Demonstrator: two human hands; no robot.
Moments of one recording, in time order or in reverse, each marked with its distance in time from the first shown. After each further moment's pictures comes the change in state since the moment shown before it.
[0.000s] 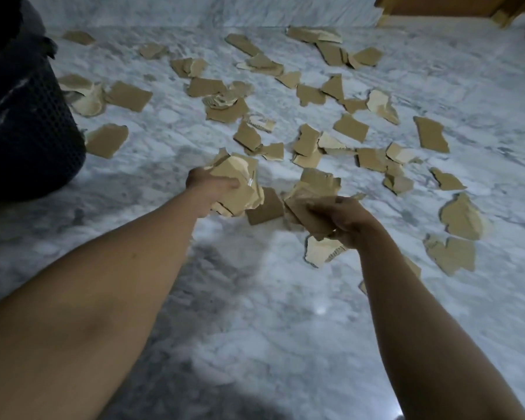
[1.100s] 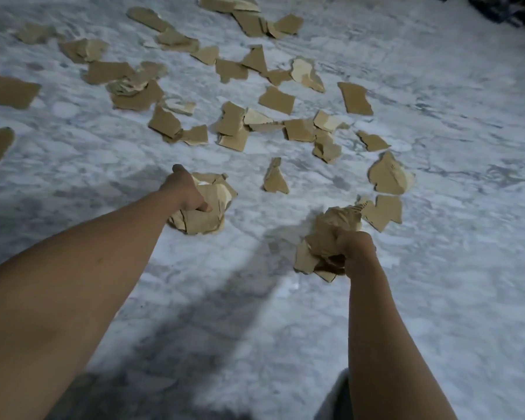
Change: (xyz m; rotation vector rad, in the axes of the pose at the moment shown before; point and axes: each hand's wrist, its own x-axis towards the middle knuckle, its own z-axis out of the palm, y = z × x) left_hand -0.017 0.010 0.103 0.928 -0.215 0.151; right_hand -0.019 0.124 -0.131 -0.118 0.630 0.438
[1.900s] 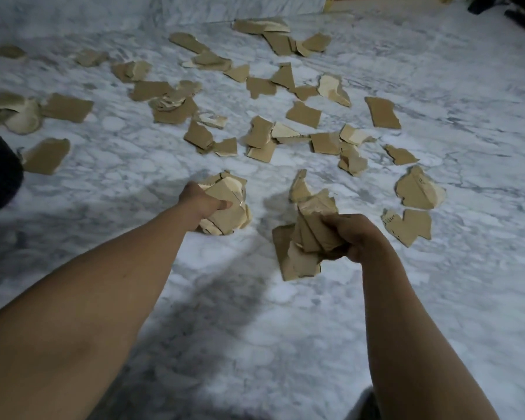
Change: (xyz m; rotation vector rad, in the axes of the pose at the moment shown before) left_hand -0.008 -0.034 -0.001 -0.591 0.082 -0.143; right_hand -0.060 -0.059 0.007 0.205 -0.430 -0.214
